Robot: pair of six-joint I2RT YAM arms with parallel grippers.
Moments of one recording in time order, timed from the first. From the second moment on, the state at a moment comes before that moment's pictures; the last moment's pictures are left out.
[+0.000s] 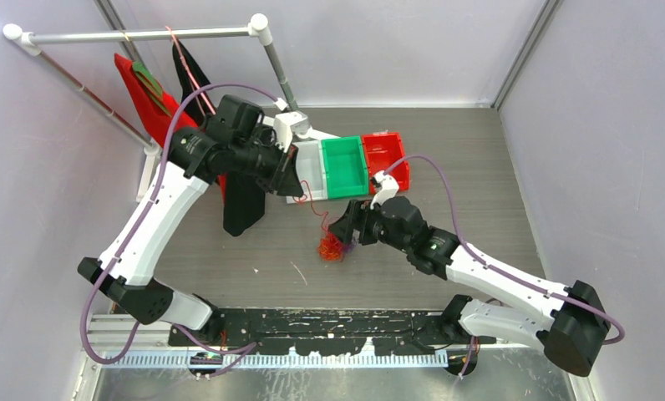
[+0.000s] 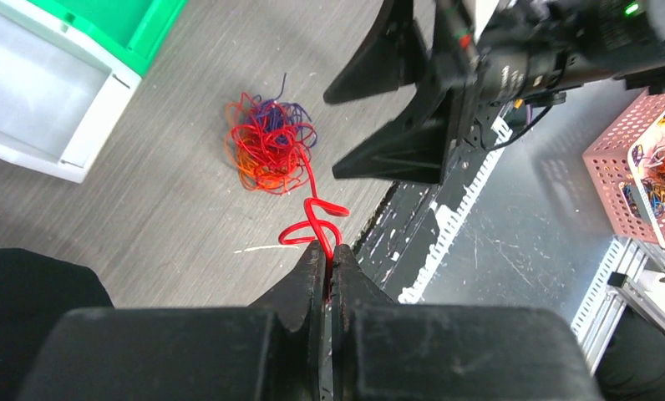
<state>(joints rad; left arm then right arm) -0.56 1.44 1.79 -1.19 0.55 0.02 0.85 1.01 0.69 -0.09 0.05 0.69</state>
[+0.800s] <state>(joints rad) -0.56 1.53 2.16 -1.29 0.59 0.02 0.86 1.42 0.85 0.17 0.00 0.61</state>
